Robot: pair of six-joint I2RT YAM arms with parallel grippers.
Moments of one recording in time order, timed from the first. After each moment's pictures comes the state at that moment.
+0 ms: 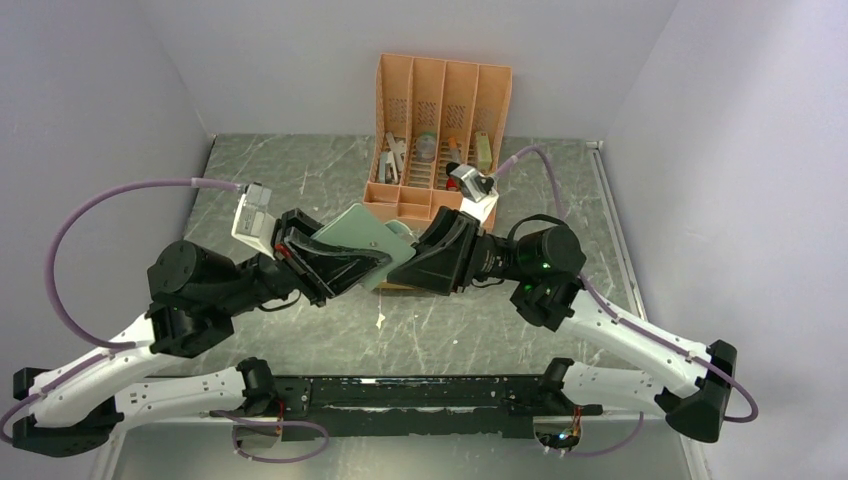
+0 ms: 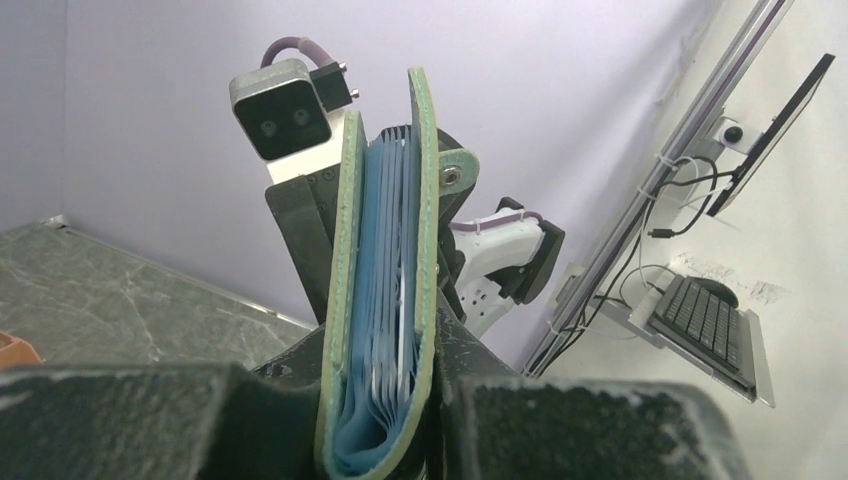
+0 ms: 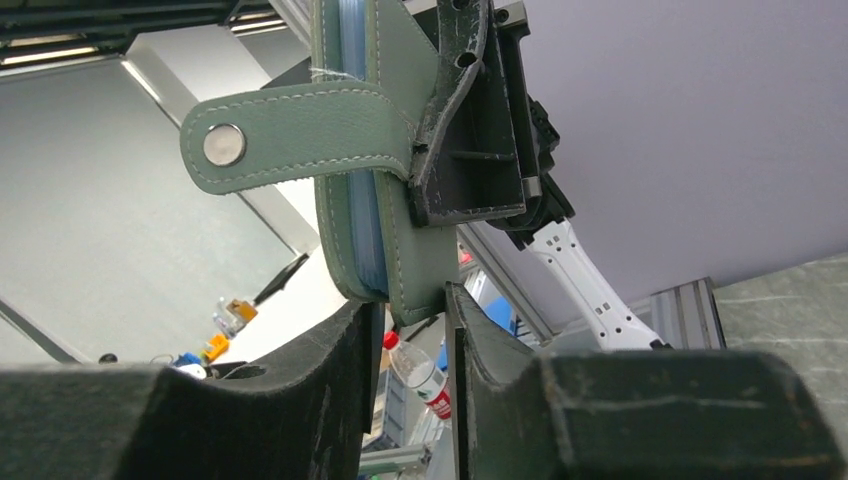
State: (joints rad) left arm -1.14 0.76 1.08 0.09 0.14 -0.47; right arm 0.97 1.01 0.94 0.62 -0.63 1.05
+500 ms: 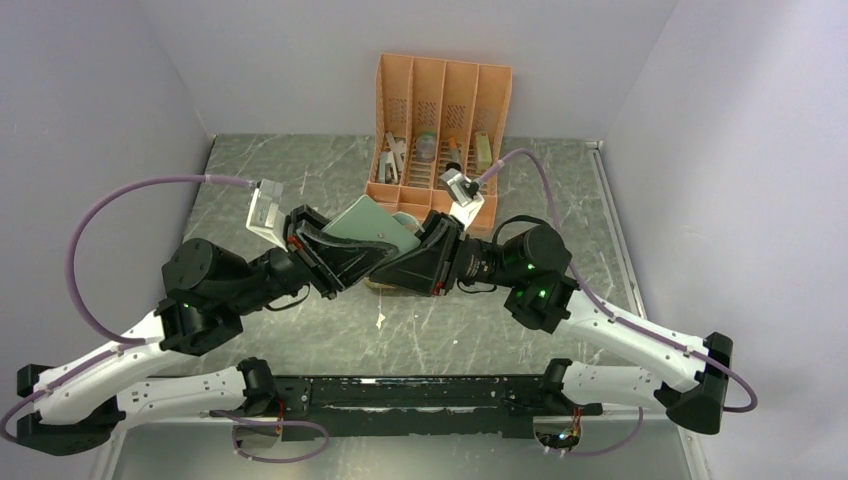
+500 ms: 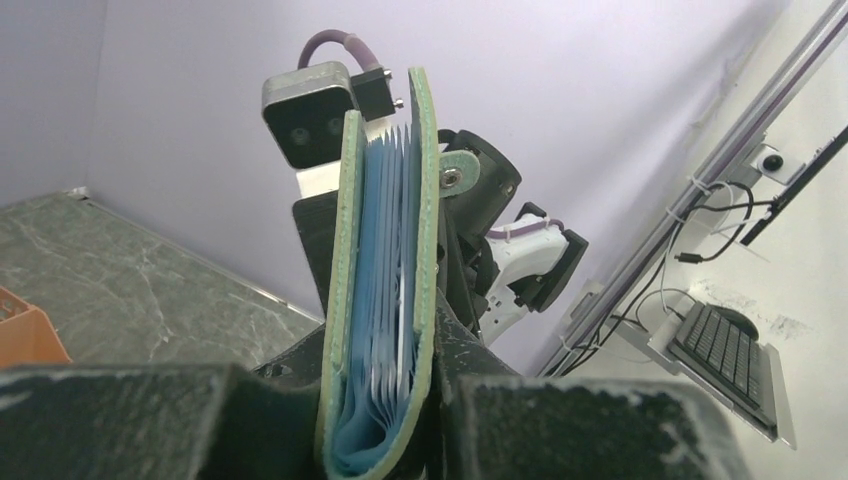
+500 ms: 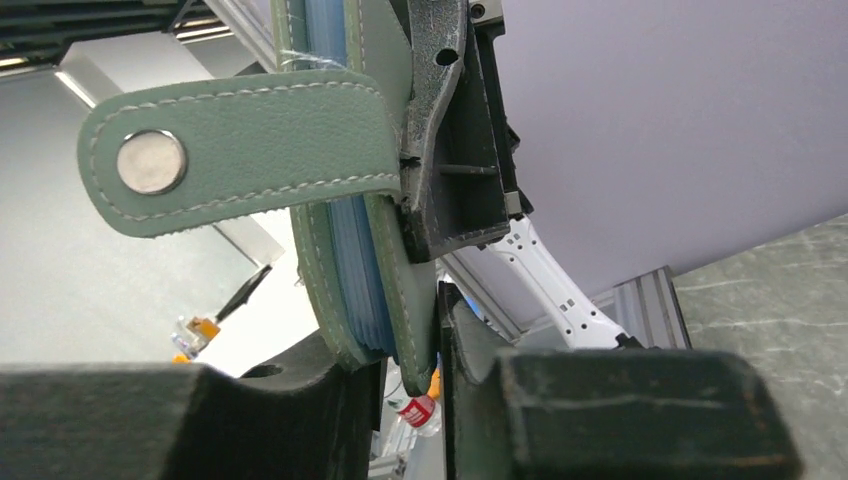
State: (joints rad) left arm -1.14 0.77 1.06 0.10 0.08 -0.50; right arm 1.05 1.04 0.97 0.51 -0.50 0.95
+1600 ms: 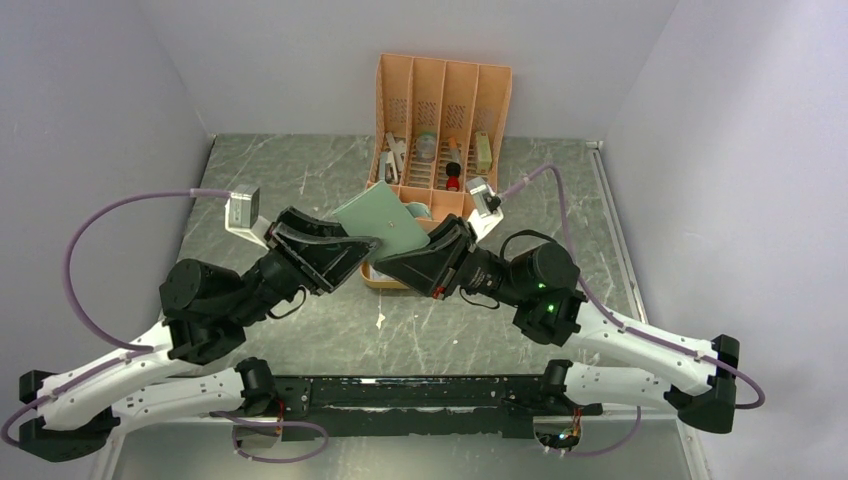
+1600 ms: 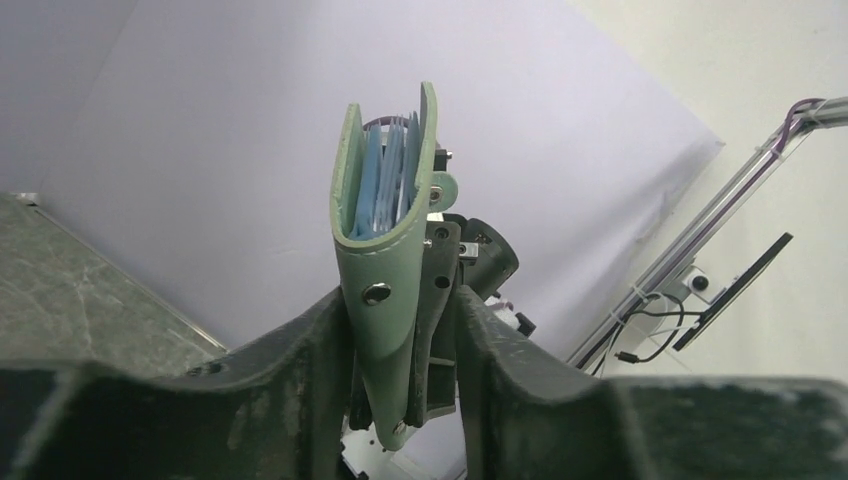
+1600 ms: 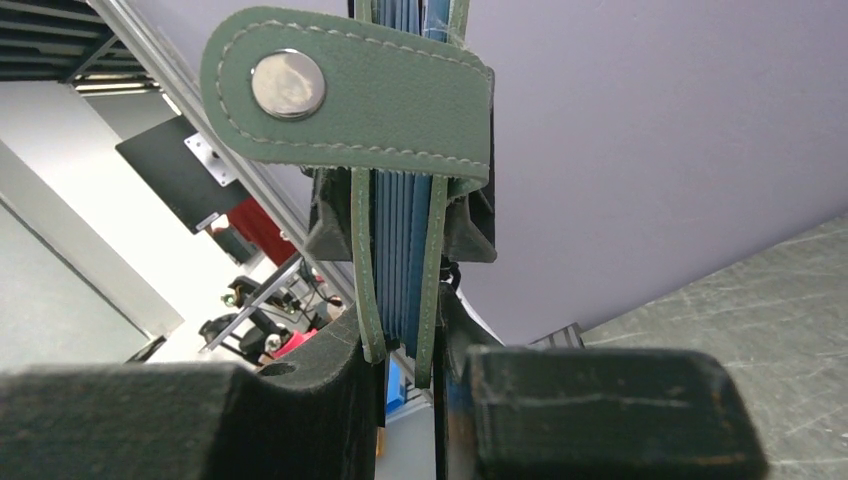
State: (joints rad) left arm -1.14 0.70 0.91 0.30 -0.08 -0.70; right arm 1.14 0.97 0.91 0.51 -0.22 0.74
